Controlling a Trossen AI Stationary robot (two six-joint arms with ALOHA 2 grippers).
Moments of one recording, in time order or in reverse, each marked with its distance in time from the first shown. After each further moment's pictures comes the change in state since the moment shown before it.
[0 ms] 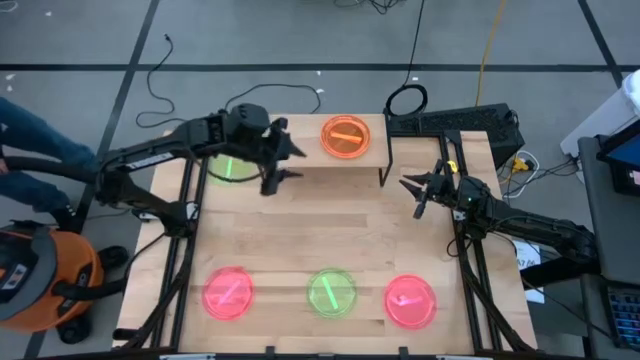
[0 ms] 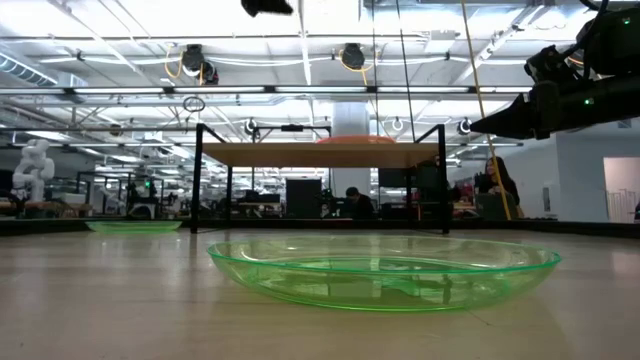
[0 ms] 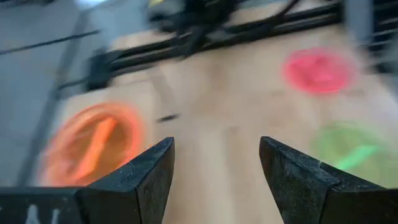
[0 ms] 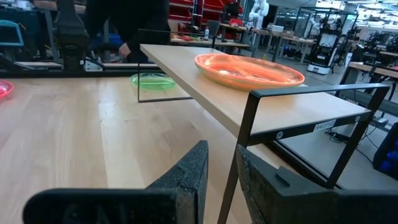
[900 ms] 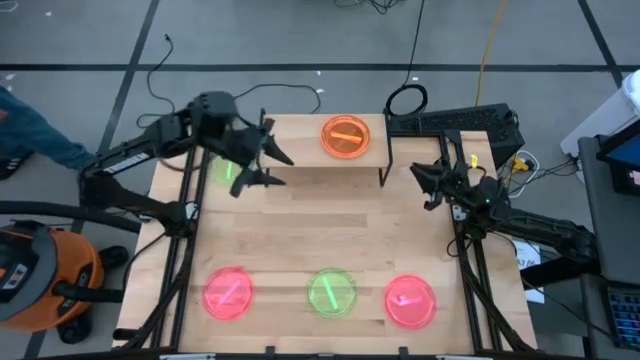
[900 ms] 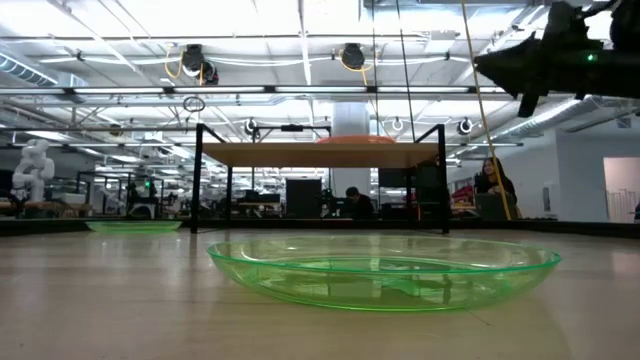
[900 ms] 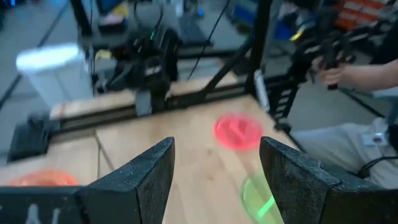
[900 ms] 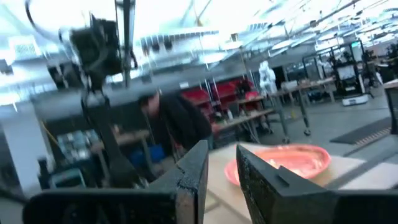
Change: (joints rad) left arm 0.058 -0.140 -0.043 0.105 0.370 -0.096; right arm 0.000 0.000 0.000 0.400 -0.029 0.401
